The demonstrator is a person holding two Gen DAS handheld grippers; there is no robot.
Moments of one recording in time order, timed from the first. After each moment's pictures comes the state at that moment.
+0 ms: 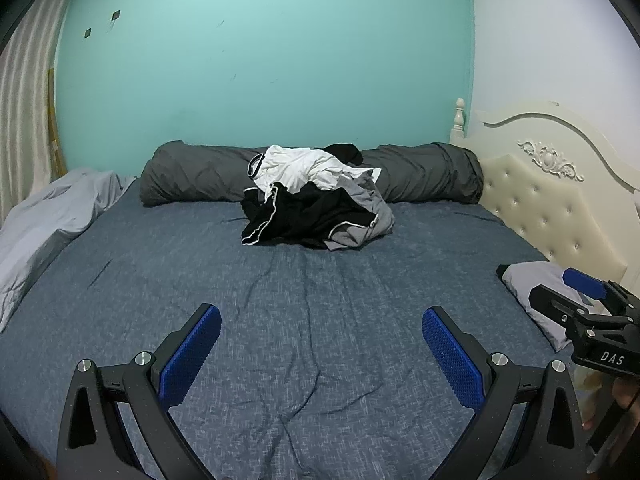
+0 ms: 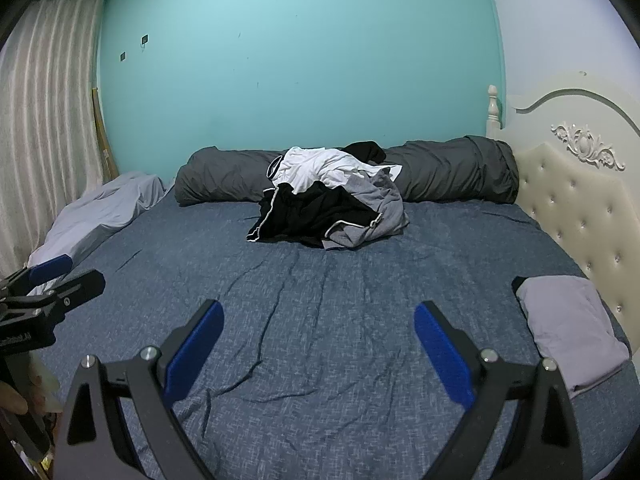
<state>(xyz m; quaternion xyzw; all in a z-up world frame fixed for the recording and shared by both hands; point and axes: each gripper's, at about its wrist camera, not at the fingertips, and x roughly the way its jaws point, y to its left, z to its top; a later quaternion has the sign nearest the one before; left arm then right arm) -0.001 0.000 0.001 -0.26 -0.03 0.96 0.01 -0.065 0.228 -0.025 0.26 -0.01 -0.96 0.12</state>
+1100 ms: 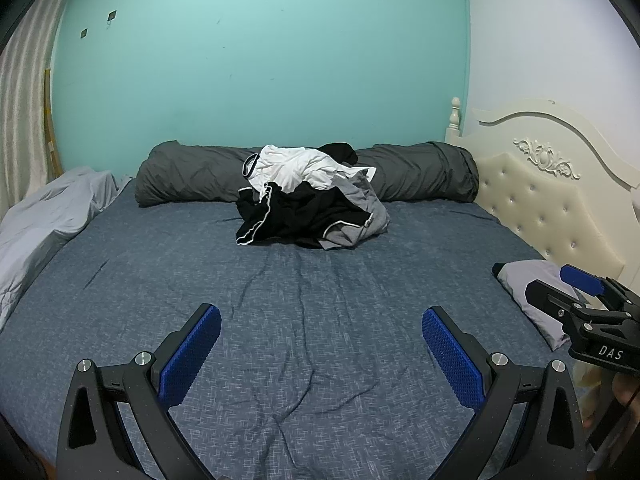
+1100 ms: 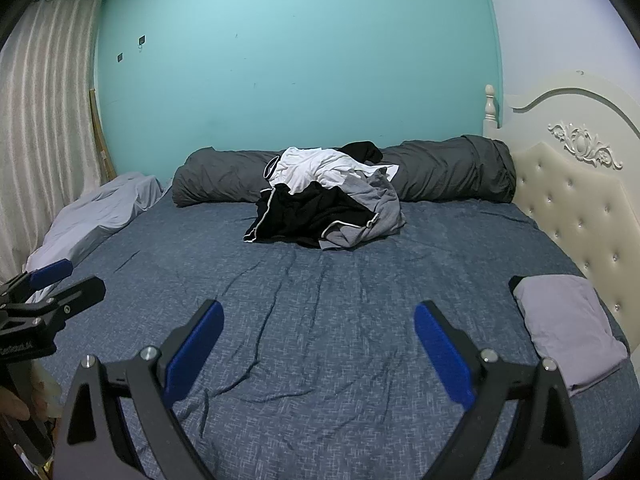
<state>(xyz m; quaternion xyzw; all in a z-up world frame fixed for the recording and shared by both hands) 0.003 0.004 0.003 -0.26 -0.03 0.97 0.01 -0.066 0.234 -0.024 0.26 -0.01 -0.96 0.12</state>
